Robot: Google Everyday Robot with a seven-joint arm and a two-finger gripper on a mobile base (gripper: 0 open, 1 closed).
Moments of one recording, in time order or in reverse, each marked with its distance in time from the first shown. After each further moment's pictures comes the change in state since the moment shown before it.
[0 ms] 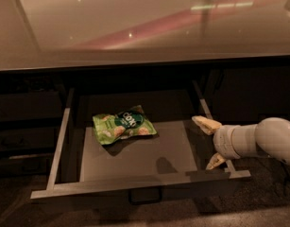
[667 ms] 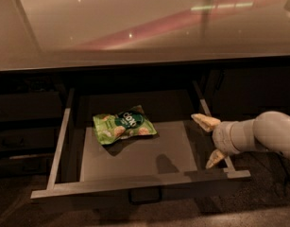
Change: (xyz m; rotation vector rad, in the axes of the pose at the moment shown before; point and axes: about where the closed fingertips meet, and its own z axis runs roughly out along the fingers) arm 0.000 -0.009 0.005 -0.020 -0.016 0.003
